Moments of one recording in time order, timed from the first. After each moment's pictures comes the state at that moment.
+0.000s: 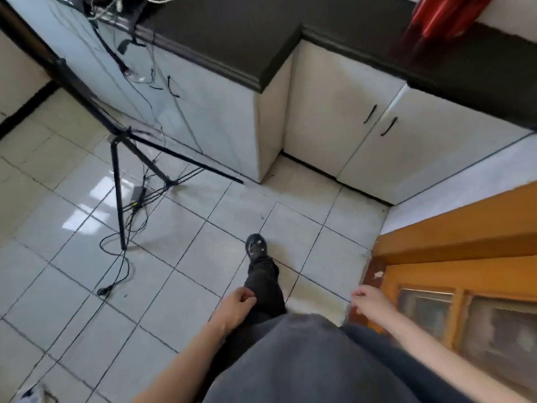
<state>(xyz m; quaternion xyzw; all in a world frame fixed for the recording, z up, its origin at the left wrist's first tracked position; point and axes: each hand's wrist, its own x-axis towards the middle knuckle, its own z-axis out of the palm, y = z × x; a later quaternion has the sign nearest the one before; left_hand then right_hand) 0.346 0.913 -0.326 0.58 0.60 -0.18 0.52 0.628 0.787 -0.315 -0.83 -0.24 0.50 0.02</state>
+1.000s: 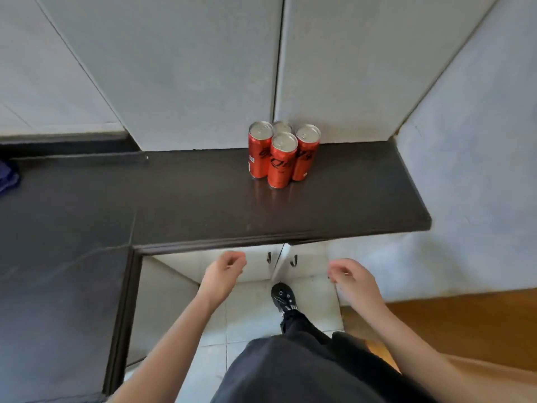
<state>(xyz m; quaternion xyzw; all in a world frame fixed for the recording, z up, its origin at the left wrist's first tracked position) 0.852 1.326 -0.245 0.73 0.38 -0.06 0.56 0.965 1.078 -0.215 -0.87 -0.04 0.28 0.41</state>
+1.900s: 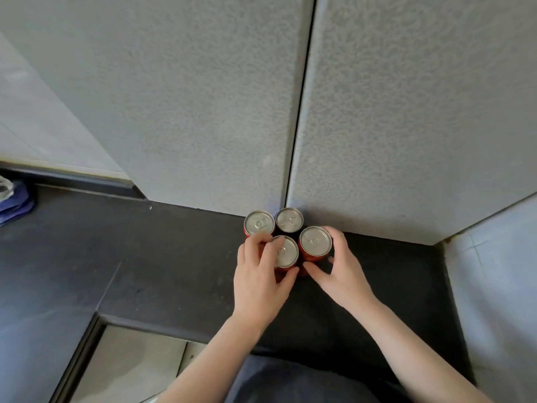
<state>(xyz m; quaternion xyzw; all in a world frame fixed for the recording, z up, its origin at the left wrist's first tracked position) 1.066 1.320 -0.184 0.88 0.30 0.28 0.23 1.199 1.212 -0.185 -0.81 -0.38 0.18 0.42</state>
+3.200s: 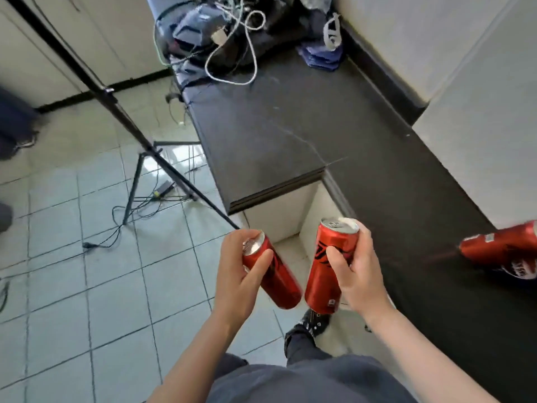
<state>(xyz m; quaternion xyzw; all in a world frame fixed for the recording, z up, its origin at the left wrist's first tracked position) 0.739 1.202 -0.181 0.48 0.66 0.47 0.34 0.932 1.254 -0.179 -0.55 -0.62 0.44 0.36</state>
